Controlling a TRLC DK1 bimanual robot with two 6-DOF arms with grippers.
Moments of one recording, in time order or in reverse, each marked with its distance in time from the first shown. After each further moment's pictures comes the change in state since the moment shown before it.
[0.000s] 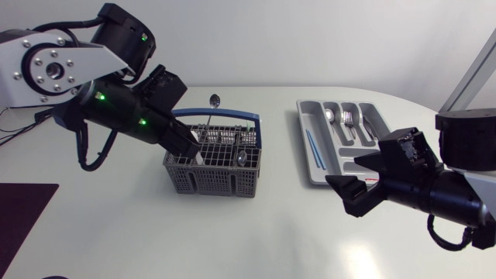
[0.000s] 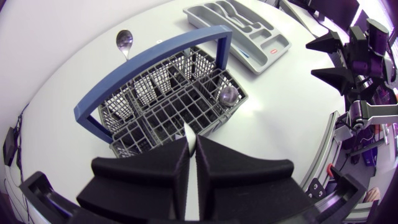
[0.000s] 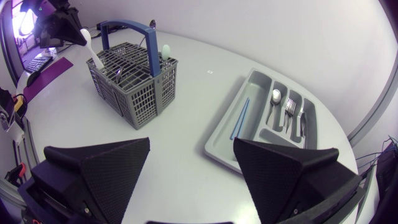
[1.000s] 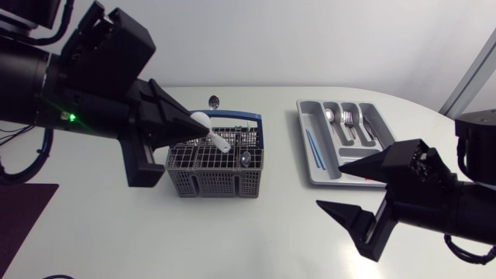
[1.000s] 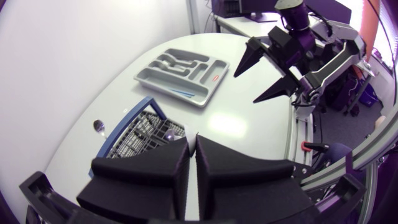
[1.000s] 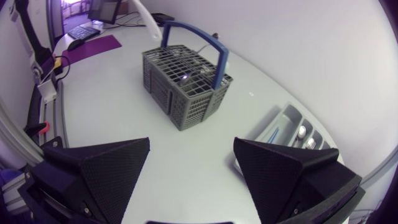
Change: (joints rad) left arm -0.187 -0.273 0.029 -0.044 0.116 0.201; right arm 0.172 -0.129 0.061 -0.191 -0.100 -0.177
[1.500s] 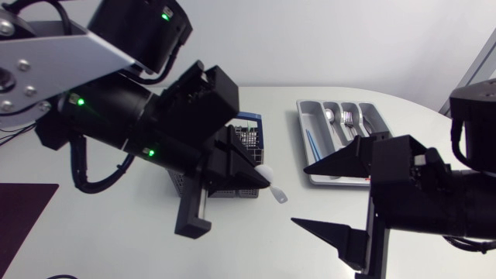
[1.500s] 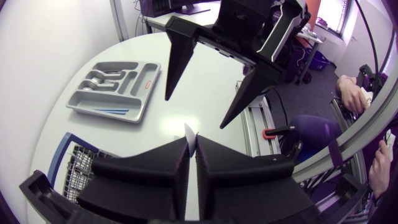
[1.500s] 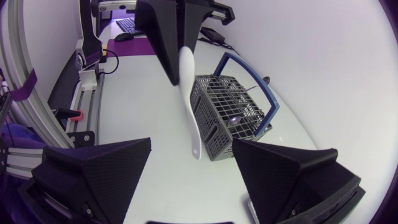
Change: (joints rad) left arm -0.128 0.198 0.009 0.037 0.265 0.170; right arm 0.211 0.079 0.133 -0.039 -0.067 -0.120
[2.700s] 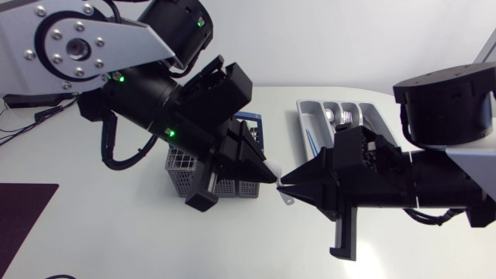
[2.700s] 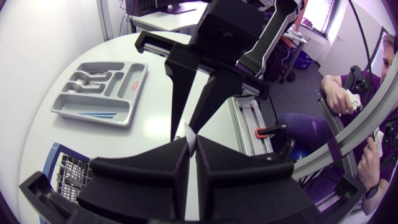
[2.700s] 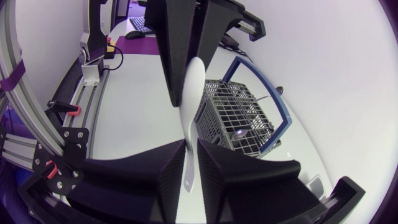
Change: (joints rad) left arm 0.065 0.144 0.115 -0.098 0.142 0.111; right arm -0.096 0.182 0.010 0.138 -0.161 -0.130
